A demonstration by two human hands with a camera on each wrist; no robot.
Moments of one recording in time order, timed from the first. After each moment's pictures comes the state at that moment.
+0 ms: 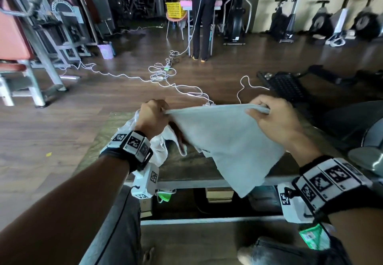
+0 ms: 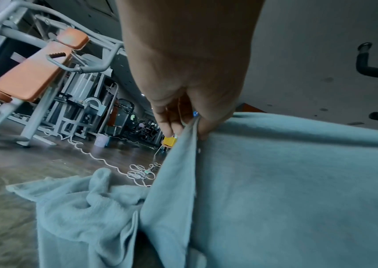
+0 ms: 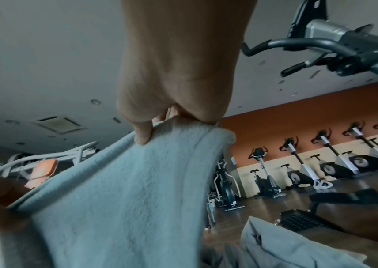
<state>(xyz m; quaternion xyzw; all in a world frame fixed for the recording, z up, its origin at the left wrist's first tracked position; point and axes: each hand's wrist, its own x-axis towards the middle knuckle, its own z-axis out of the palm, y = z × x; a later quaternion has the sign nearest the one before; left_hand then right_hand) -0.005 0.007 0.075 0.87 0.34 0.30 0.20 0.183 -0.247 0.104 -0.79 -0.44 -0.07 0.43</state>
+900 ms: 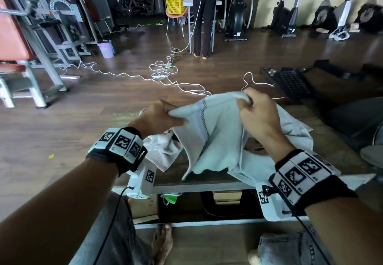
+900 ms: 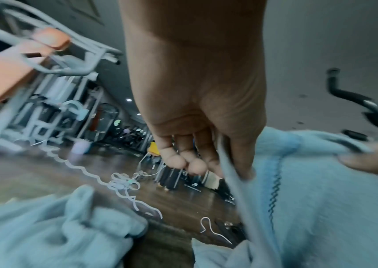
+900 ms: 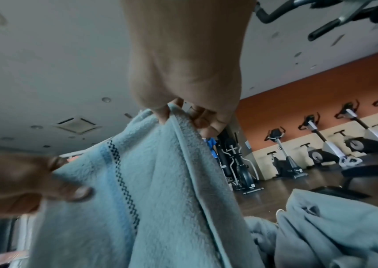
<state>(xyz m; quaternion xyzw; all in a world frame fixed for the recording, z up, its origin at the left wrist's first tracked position) -0.016 0.023 0.090 0.89 0.24 0.17 0.36 0.153 -0.175 0.092 -0.82 -0.36 -0.10 0.43</state>
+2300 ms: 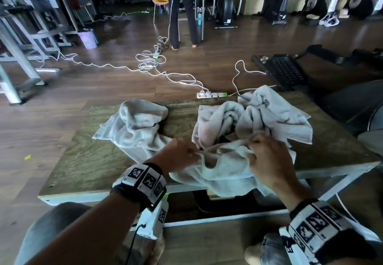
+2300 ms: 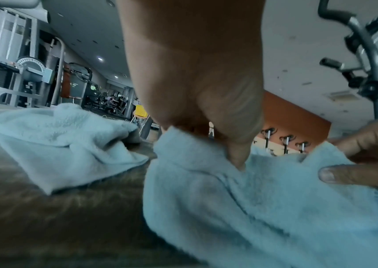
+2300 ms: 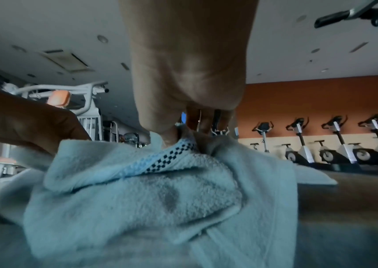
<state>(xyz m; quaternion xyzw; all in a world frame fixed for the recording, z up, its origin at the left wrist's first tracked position) 0.027 -0.021 -0.039 0.95 0.15 0.03 0.25 0.177 -0.240 -0.044 -0.89 -0.42 -0.08 0.14</state>
